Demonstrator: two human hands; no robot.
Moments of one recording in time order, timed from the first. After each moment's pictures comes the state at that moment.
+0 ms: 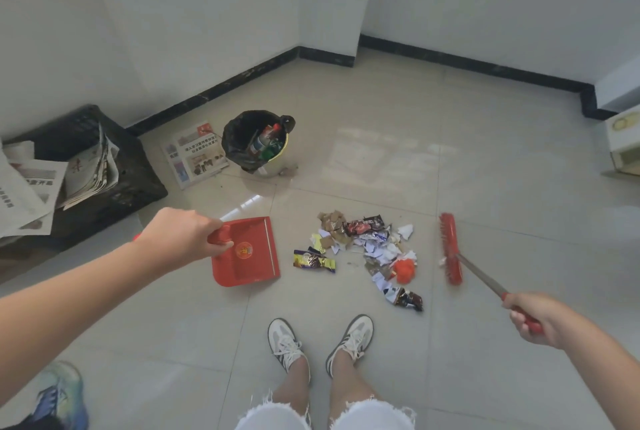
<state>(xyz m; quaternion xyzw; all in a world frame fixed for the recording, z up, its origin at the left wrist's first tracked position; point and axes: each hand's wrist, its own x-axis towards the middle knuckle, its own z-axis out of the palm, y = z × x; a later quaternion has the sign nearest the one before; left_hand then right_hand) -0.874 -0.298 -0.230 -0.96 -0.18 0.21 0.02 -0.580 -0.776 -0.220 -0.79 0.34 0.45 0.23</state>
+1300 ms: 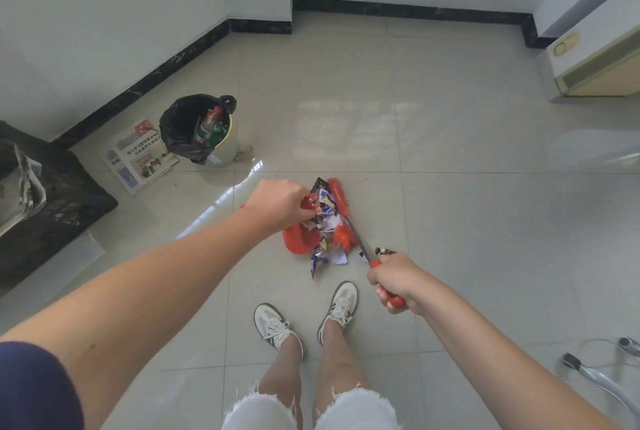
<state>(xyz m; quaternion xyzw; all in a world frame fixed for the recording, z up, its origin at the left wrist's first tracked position) -0.705 -0.466 -0.285 -0.97 -0.06 0.18 -0.12 -0.686 -0.698 -0.241 -0.77 0.20 0.55 0.26</state>
